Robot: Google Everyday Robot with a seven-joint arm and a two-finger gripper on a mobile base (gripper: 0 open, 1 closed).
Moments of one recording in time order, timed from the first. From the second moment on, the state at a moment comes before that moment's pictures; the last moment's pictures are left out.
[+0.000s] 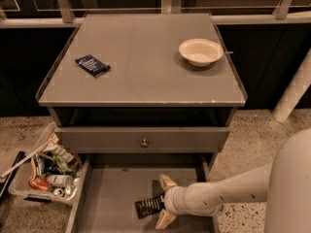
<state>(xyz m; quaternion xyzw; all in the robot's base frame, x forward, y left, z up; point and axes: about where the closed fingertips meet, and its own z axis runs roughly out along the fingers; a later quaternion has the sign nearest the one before) 0.459 -0.035 0.387 -0.65 0.69 0.07 0.31</state>
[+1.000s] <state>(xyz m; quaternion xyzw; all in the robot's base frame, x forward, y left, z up) 0.464 -0.015 0.369 -0.65 0.68 0.11 0.32</state>
